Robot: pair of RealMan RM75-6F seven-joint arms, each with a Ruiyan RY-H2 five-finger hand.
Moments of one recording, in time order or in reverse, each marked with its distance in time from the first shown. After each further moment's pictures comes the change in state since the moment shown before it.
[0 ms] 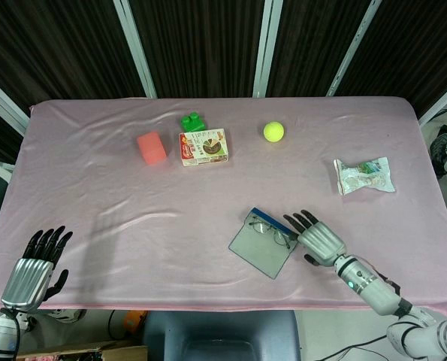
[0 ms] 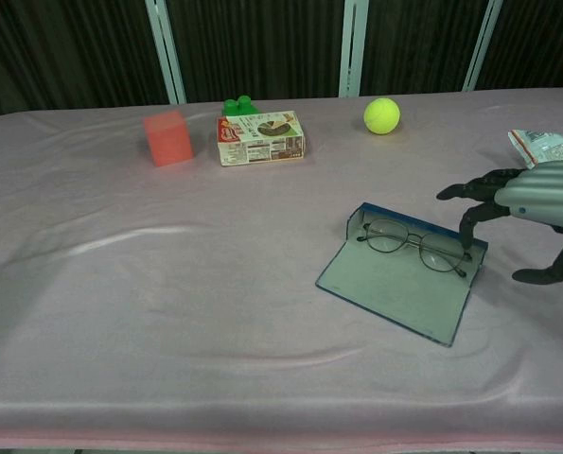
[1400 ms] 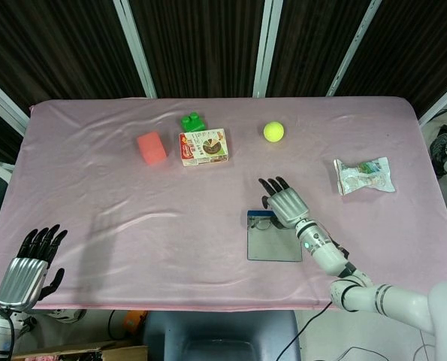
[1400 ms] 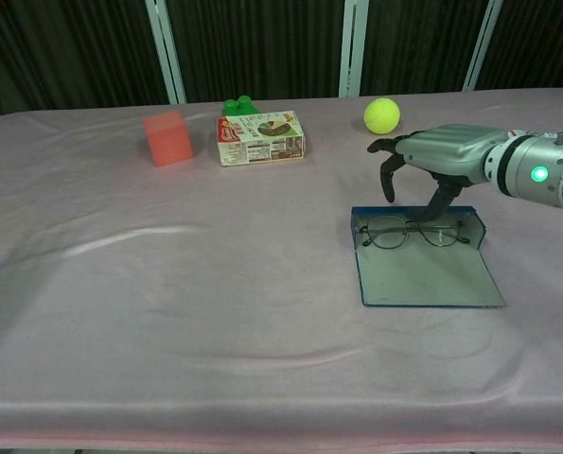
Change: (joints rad) left arm 0.005 0.019 -0.001 0.002 0.004 0.019 -0.041; right arm 0.158 -0.265 0.234 0.220 0.306 -0.136 -0.143
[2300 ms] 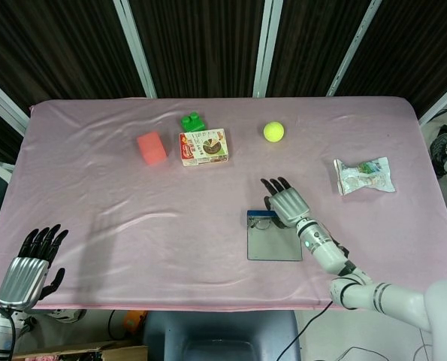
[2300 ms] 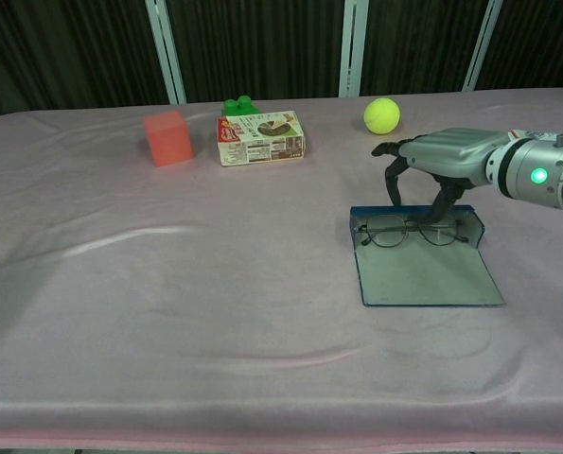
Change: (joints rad) left arm -0.003 -0.002 -0.001 0.000 -0.004 -0.010 0.007; right arm 0.008 -0.004 -0.013 0.028 0.009 -0.010 0.027
